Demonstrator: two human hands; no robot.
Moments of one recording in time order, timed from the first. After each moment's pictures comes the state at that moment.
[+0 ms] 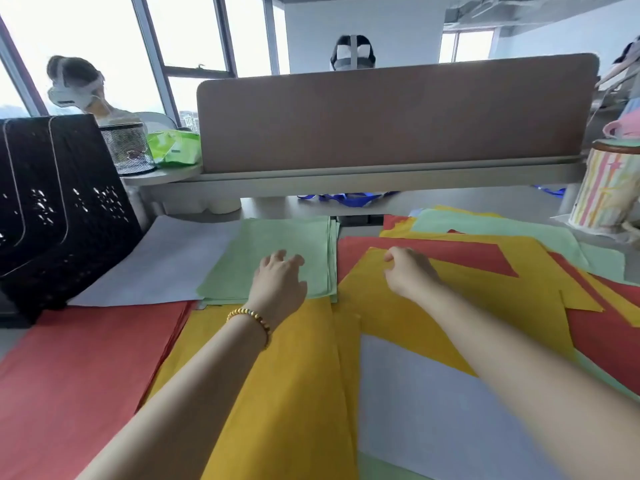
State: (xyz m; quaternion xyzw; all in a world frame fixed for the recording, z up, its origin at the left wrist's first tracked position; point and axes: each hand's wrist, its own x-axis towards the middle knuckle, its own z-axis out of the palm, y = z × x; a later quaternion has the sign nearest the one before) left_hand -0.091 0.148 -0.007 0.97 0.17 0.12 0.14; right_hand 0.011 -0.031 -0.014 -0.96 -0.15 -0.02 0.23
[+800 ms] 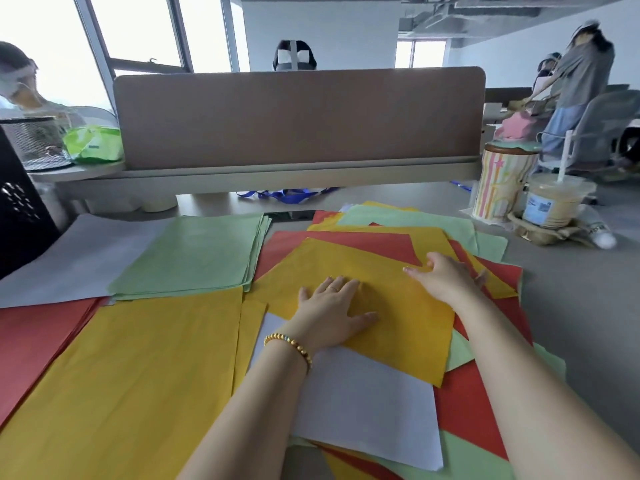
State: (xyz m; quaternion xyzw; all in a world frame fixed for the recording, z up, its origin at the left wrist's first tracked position) left_hand -0.072 -0.032 -0.034 0.99 -0.02 -0.04 0.12; right_hand 0.019 -0.214 -0.023 -0.98 0.00 0.00 0.21
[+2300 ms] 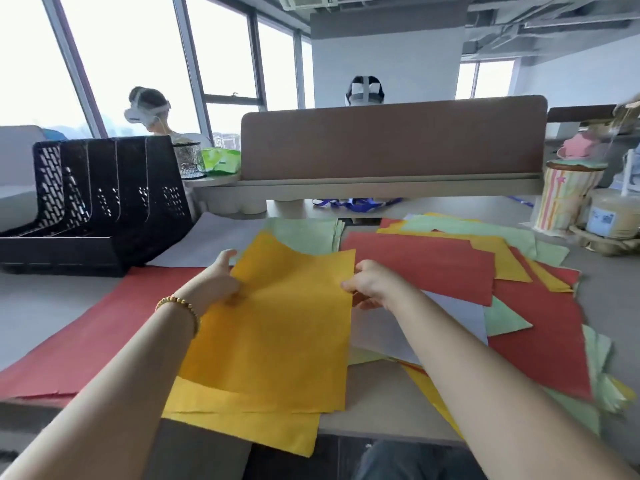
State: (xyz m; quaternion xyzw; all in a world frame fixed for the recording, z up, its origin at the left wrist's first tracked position) left_hand -0.254 0.163 0.027 0.88 0.32 0.10 0.34; right_hand -0.136 -0.049 0.016 -0.84 -0.17 0.23 0.45
